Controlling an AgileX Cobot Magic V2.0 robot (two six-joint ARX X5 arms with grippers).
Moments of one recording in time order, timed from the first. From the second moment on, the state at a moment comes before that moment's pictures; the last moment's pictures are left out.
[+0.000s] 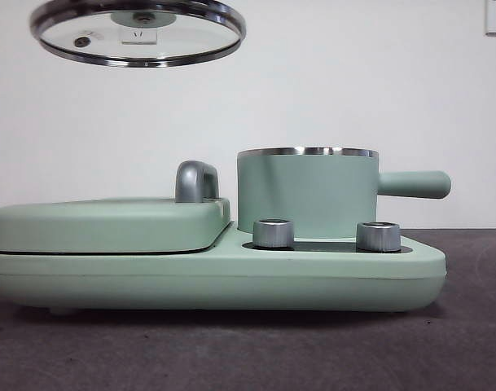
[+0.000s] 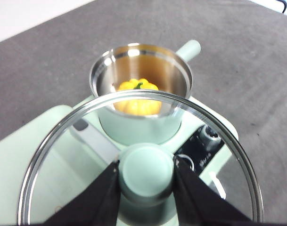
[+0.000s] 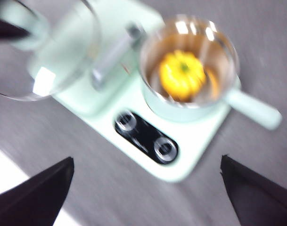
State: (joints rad) left arm -0.65 1.01 1.03 -0.50 0.14 0.09; right arm 0.79 0.95 1.38 -1.11 0.06 0.19
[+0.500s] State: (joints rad) left arm -0.65 1.22 1.13 -0.41 0.14 0.07; right arm 0.86 0.56 1.01 -0.95 0.11 0.31
